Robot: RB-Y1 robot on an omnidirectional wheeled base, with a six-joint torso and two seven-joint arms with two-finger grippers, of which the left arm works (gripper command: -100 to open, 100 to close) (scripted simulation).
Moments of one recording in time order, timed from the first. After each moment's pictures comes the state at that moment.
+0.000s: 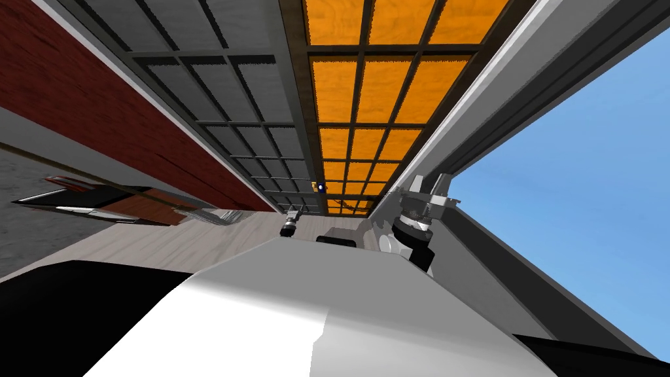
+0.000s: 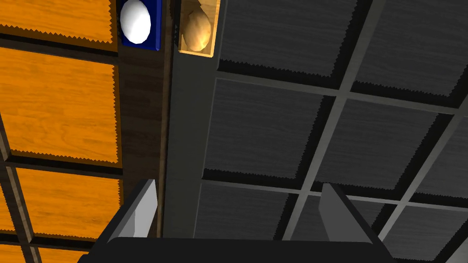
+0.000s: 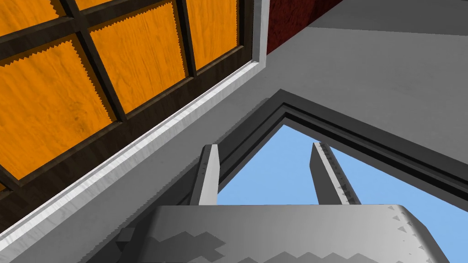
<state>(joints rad) 0.23 0.08 0.28 -1.08 -0.29 -0.79 -1.06</state>
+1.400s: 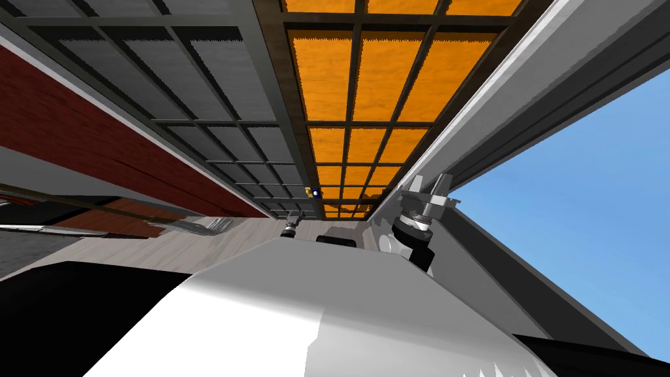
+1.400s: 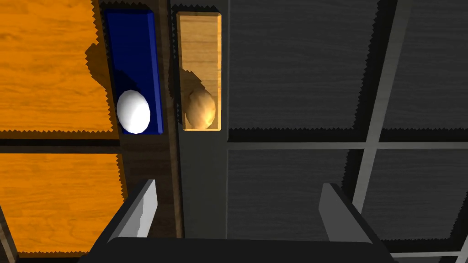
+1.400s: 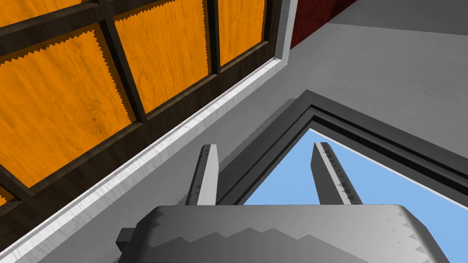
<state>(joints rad) 0.20 0.08 0.34 -0.91 -0.33 -0.83 -1.22</state>
